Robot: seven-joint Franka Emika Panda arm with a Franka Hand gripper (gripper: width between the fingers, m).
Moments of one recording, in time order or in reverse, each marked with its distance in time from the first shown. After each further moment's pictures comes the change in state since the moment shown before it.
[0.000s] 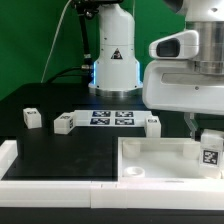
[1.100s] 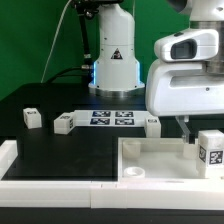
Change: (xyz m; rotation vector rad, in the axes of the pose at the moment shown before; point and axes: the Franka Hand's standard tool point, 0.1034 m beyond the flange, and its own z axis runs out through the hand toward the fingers) arm -0.002 -0.003 0.000 -0.006 0.002 -0.721
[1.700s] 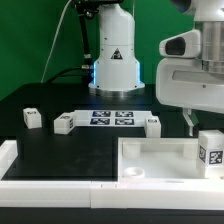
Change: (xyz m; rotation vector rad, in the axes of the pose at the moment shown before) arm 0.000 -0.011 0.000 0.018 -0.007 0.720
